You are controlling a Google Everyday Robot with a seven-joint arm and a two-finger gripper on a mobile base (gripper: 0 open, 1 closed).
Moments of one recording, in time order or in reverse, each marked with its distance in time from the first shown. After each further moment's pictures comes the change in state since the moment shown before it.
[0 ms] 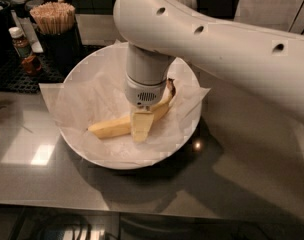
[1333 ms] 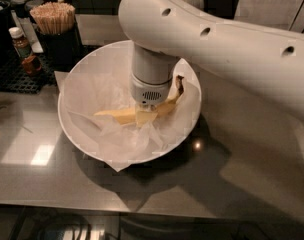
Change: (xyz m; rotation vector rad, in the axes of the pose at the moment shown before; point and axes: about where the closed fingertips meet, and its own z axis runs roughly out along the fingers) arm 0.009 -0.005 -0.004 0.041 0.025 0.040
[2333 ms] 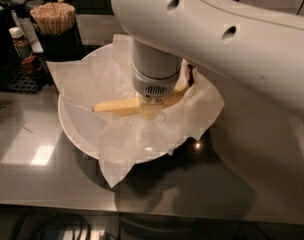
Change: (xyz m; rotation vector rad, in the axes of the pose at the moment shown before) arm 0.008 -0.002 -0.055 0.215 0.058 0.016
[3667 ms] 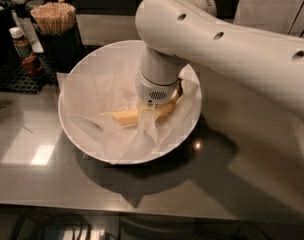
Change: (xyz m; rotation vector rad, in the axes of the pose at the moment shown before) arm -0.003 -0.003 0.066 -0.163 -0.140 -0.025
